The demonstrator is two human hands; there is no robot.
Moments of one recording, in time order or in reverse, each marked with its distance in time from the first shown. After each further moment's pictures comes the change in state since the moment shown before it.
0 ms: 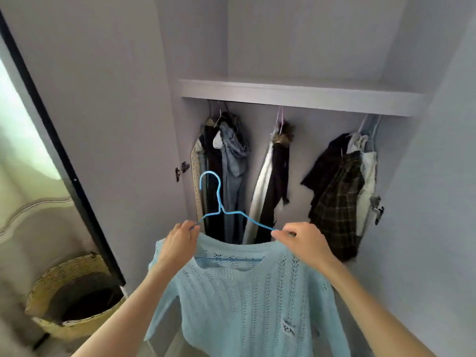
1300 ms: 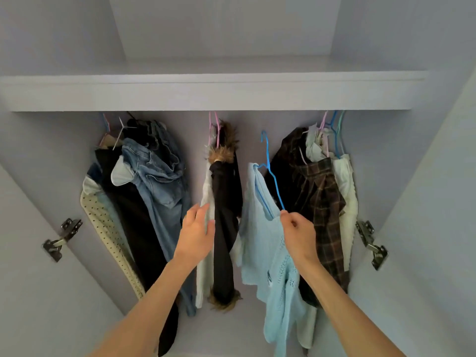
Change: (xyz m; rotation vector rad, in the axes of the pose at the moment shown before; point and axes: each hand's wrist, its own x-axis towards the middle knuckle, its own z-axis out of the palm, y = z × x) left_hand 0.259 0.150 0.174 -0.187 -0.166 0.413; right_hand 0.217 0.147 -0.005 0.640 0.565 0.500
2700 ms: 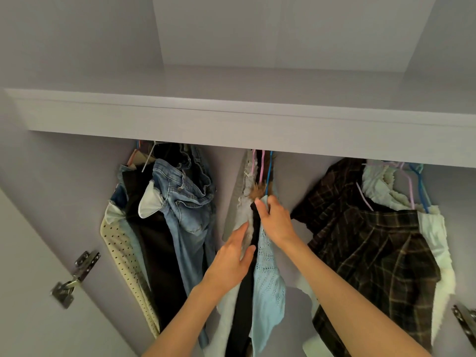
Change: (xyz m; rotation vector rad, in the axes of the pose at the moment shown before) left_hand 0.089 -0.040 -0.006 -0.201 -0.111 0.119; right_hand 0.128 -0.053 0.172 -0.390 -0.288 -0.172
